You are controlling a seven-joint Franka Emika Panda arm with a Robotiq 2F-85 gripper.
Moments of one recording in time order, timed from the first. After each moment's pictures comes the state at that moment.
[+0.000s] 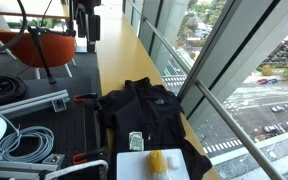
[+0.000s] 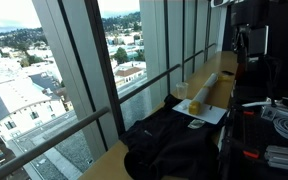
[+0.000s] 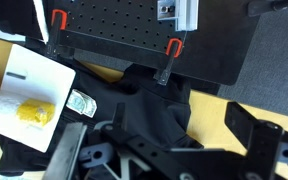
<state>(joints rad) 0.18 -0.48 0.15 -2.59 0.05 2.00 -0.01</state>
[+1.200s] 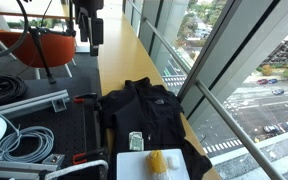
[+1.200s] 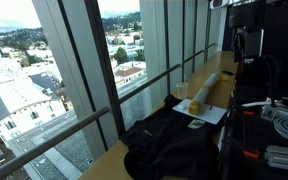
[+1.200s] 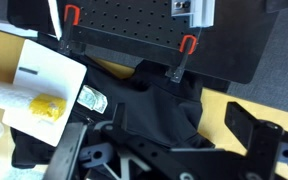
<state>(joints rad) 0.16 -0.48 0.13 -2.61 -0.01 2.04 -0.02</state>
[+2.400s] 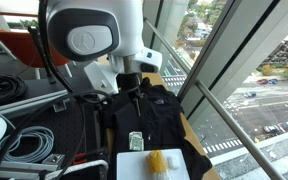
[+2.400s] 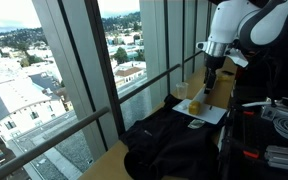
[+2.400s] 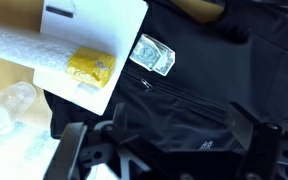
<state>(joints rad) -0.09 0.02 0.01 -2.65 -0.33 2.85 -0.07</state>
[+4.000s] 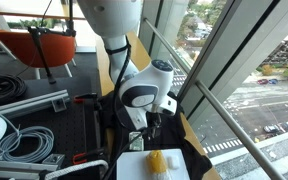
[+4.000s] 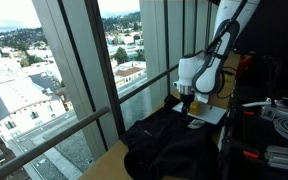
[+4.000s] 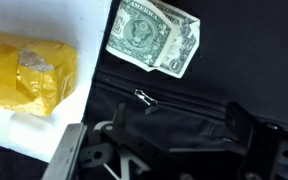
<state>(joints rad) -0.01 0.72 -0.04 -2.11 -0.19 2.89 -0.06</state>
